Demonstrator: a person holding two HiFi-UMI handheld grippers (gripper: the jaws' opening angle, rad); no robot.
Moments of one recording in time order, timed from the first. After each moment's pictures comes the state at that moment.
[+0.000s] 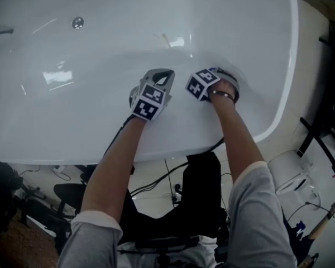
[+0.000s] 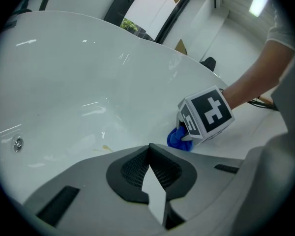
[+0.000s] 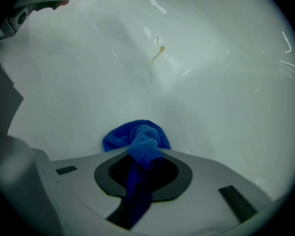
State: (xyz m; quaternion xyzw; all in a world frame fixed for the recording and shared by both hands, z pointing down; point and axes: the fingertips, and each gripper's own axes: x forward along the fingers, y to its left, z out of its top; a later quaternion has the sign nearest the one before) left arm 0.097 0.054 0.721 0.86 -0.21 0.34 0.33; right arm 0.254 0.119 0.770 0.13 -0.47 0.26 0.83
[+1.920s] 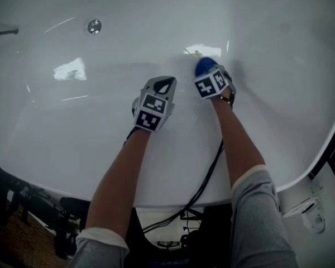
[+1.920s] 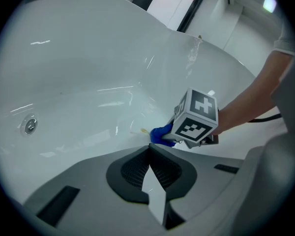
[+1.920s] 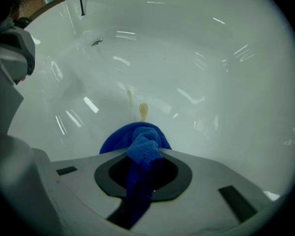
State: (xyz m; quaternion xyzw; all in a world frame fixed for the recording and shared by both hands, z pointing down) left arm 0.004 0.008 0.823 0.82 -0.28 0.36 0.35; right arm 0.133 -0.002 0.921 0.38 -0.62 0.31 0.61
